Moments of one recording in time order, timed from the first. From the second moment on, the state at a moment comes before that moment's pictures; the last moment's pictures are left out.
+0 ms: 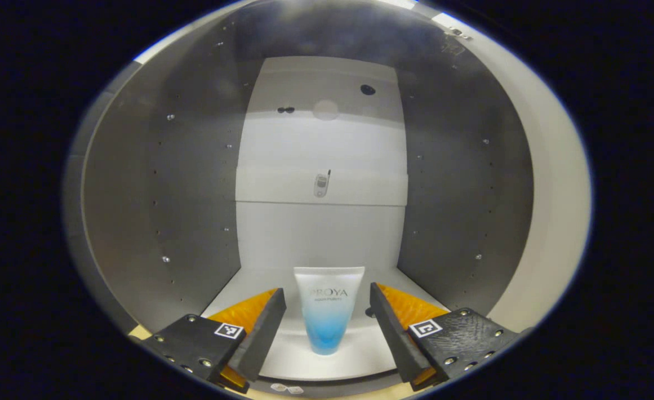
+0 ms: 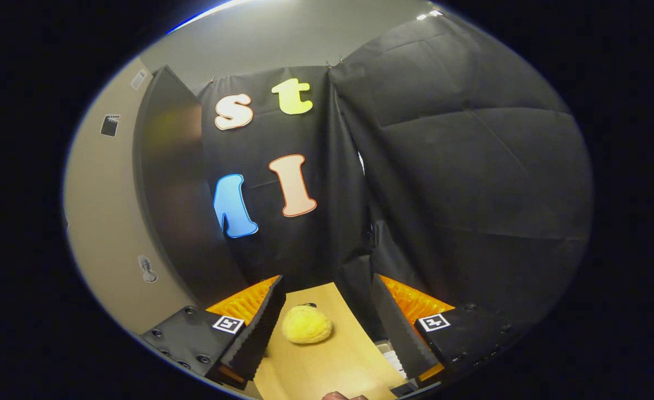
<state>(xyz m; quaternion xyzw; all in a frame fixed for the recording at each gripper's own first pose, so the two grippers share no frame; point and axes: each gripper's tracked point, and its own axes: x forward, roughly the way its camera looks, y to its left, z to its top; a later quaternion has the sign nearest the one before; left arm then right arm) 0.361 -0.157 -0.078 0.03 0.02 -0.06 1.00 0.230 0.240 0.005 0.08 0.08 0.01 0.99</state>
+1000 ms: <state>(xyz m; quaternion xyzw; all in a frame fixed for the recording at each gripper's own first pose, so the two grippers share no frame) 0.345 -0.160 -0.060 0.03 0.00 -0.09 1.00 0.240 0.226 0.002 0.11 0.08 -0.01 0.99</state>
